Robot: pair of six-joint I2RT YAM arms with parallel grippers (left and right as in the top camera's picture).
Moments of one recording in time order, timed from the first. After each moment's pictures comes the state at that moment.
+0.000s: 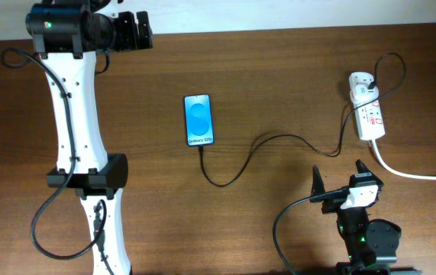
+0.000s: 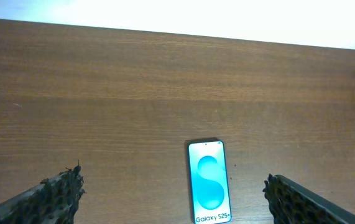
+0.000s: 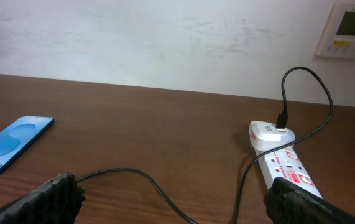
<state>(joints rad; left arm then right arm) -0.06 2.41 3.13 -1.64 0.16 -0.13 -0.05 0.02 0.01 -0.06 -0.13 -0.06</state>
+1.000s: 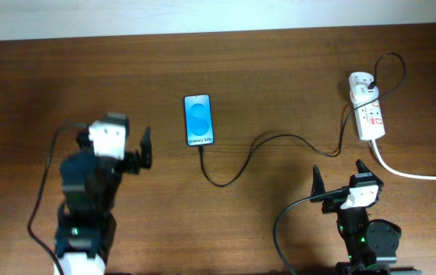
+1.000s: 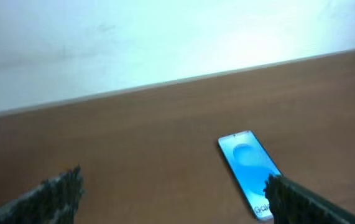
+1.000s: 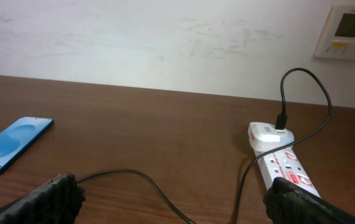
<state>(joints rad) -0.04 0.84 0.54 0.03 0.11 0.15 -0.05 0.01 0.01 -0.06 -0.13 -0.06</state>
